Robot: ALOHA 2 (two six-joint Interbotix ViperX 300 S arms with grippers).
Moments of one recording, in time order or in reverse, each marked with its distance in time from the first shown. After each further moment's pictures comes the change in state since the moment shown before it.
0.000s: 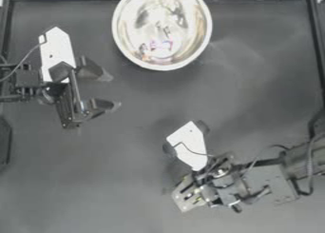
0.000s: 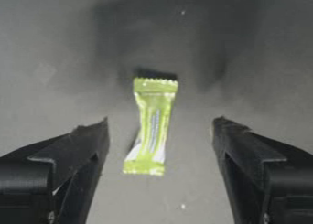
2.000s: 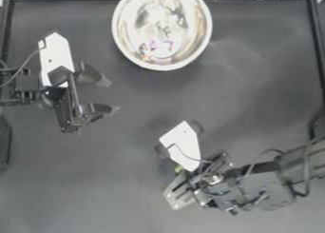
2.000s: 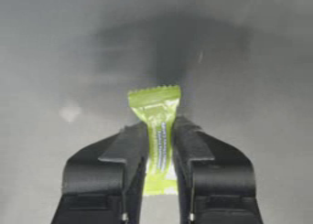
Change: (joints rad) left arm -0.009 0.000 0.051 -0.026 -0.046 0.000; right arm 0.005 -0.014 -0.041 -0.198 0.020 0.066
